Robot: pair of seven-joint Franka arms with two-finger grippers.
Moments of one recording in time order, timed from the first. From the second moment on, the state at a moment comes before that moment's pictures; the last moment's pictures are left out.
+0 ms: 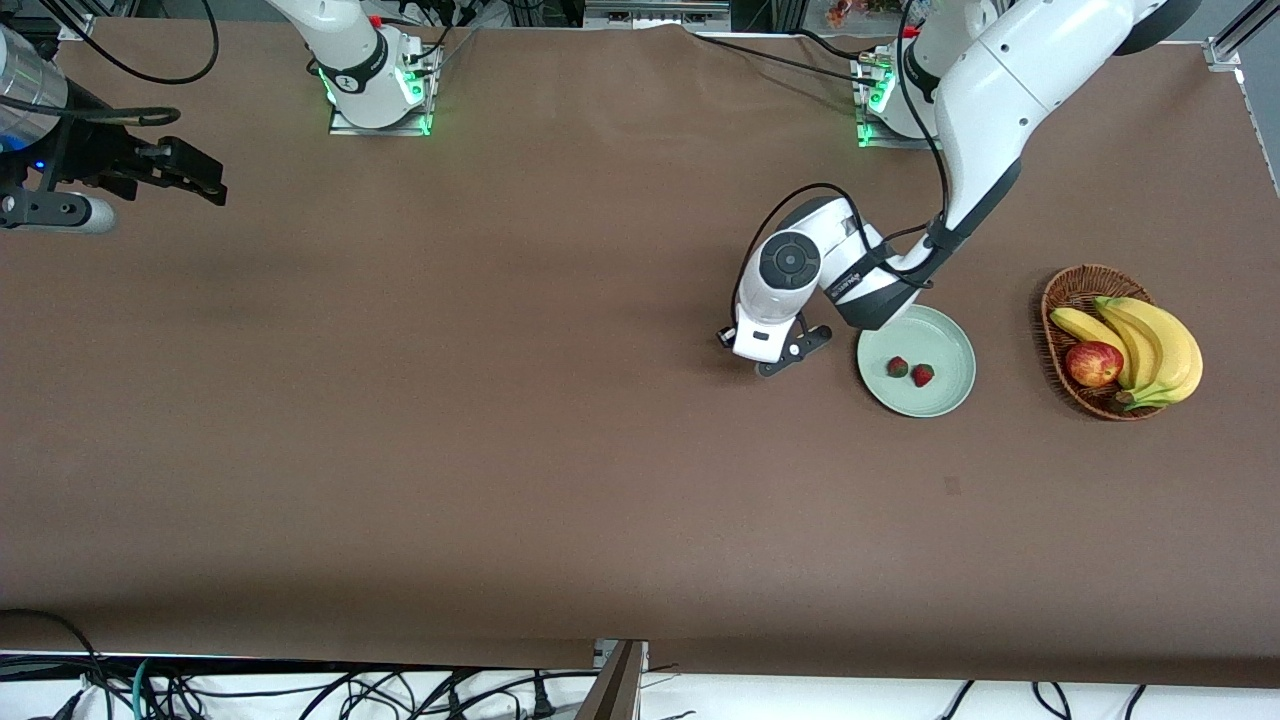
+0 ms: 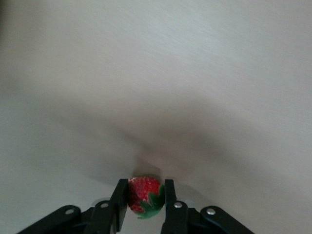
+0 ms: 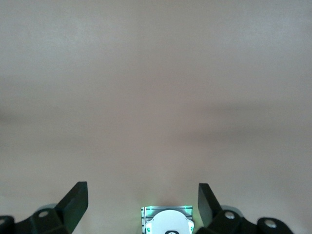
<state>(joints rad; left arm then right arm) 0.07 0.69 -0.70 -1.90 0.49 2.22 -1.43 0.01 0.02 0.09 -1.51 -0.01 1.37 0.14</state>
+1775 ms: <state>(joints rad) 0.71 0.64 -0.87 -1.92 0.49 1.97 -0.38 0.00 0.04 0.10 -1.51 -0.01 1.38 0.14</state>
